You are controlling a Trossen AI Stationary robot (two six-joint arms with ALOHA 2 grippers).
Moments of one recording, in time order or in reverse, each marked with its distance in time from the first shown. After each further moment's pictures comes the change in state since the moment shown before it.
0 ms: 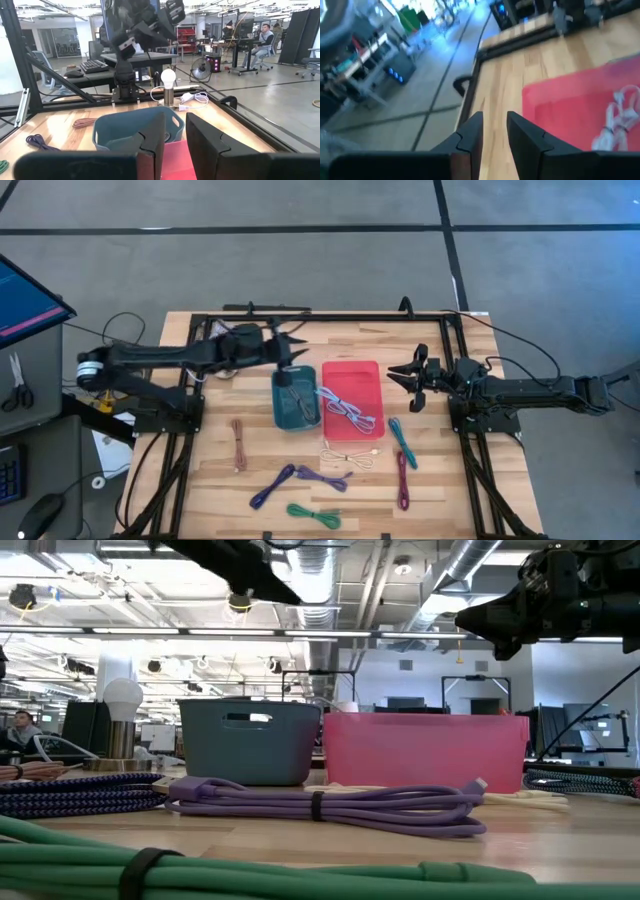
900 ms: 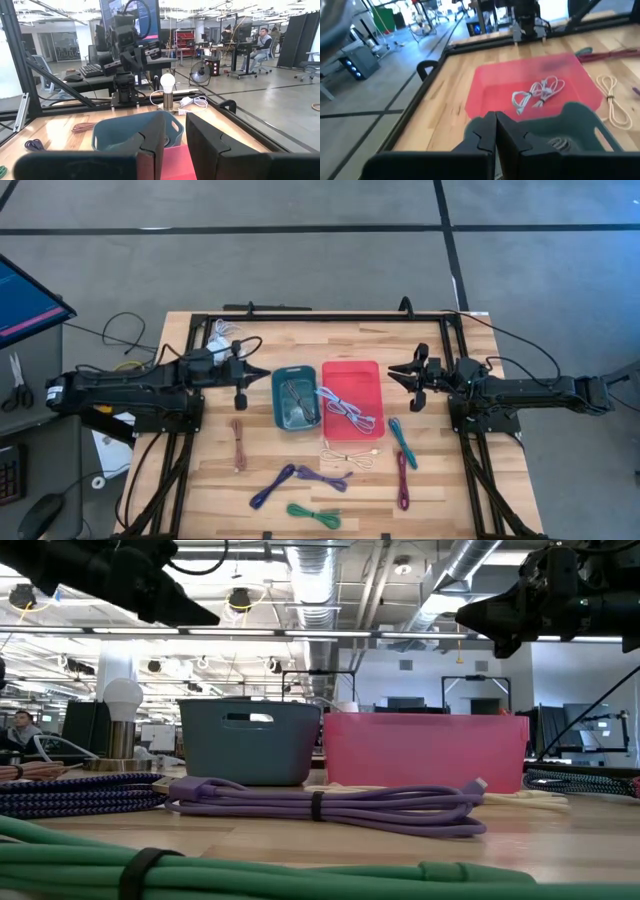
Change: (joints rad) left arm -0.006 -0.565 -0.539 0.060 0.170 -0.227; right arm 0.000 0.000 0.000 0.021 0.004 0.001
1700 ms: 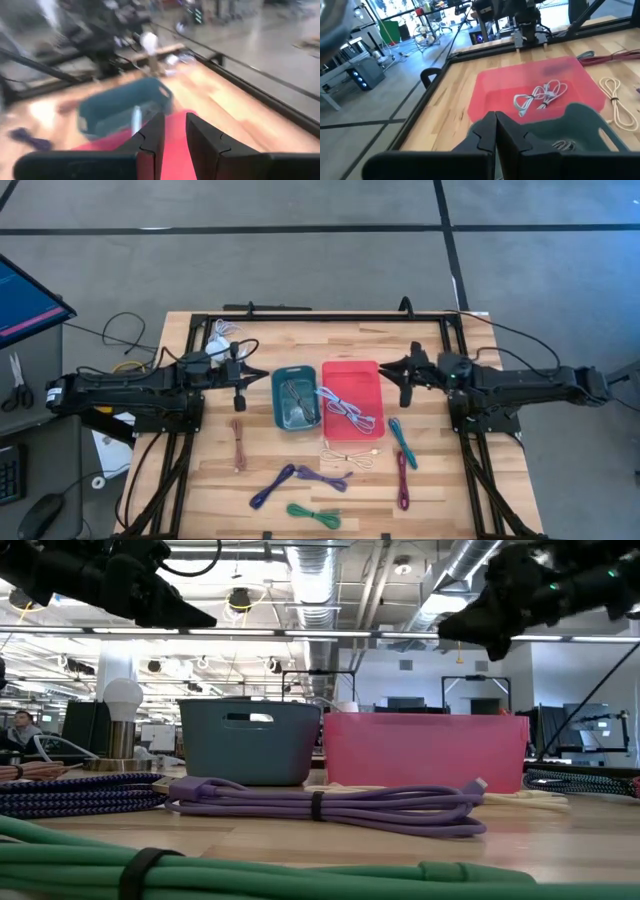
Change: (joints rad) left arm -0.001 -0.034 -0.061 0.069 0.000 0.031; right arm 0.053 0.161 0.242 -0.371 0.151 0.135
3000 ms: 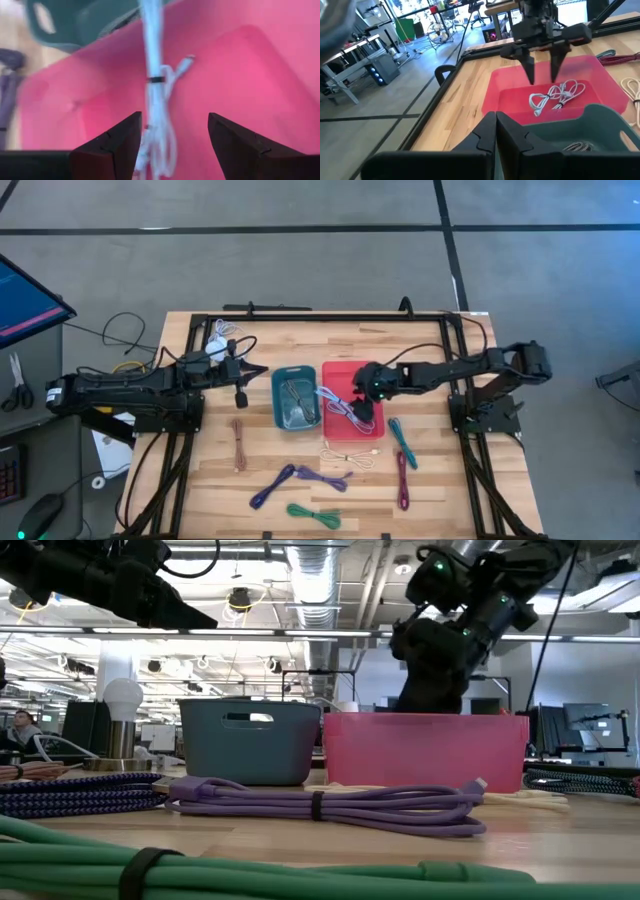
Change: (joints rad) left arm 0.001 -0.002 0.000 0.006 -0.076 0.000; right arm 0.052 0.758 0.403 -0.292 -0.187 0.179
